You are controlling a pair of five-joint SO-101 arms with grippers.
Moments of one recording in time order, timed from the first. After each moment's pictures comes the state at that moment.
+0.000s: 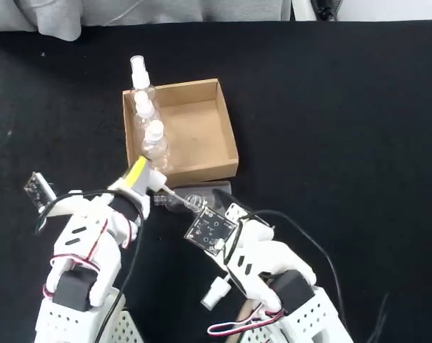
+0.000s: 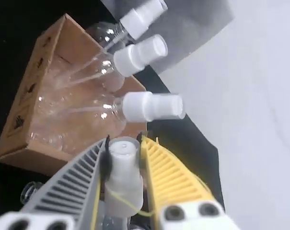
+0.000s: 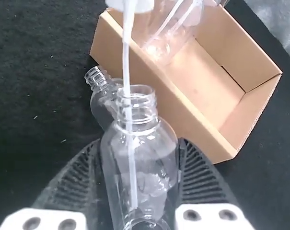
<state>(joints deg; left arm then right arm) 10.2 -104.4 86.2 40.2 55.3 -33.9 -103.0 94.7 51.6 31.0</state>
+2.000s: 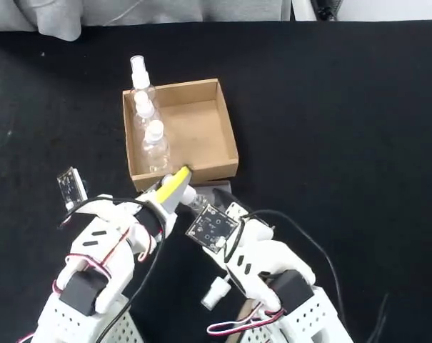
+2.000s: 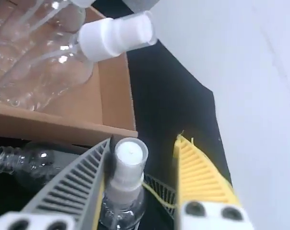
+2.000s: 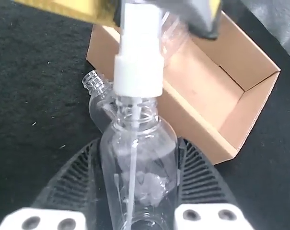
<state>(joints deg) 22.2 -104.0 86.9 41.3 51.9 -33.9 -103.0 95.6 49.8 28.6</state>
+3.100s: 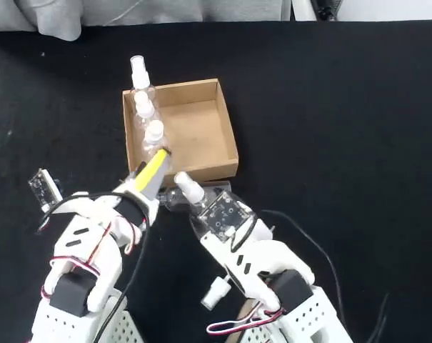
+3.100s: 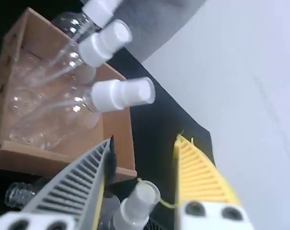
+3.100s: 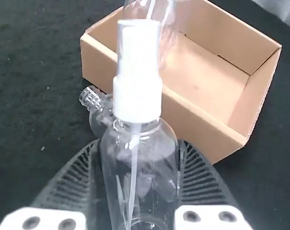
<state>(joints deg) 14.1 -104.1 82.5 41.3 51.9 -33.9 -103.0 96.3 48.4 15.4</state>
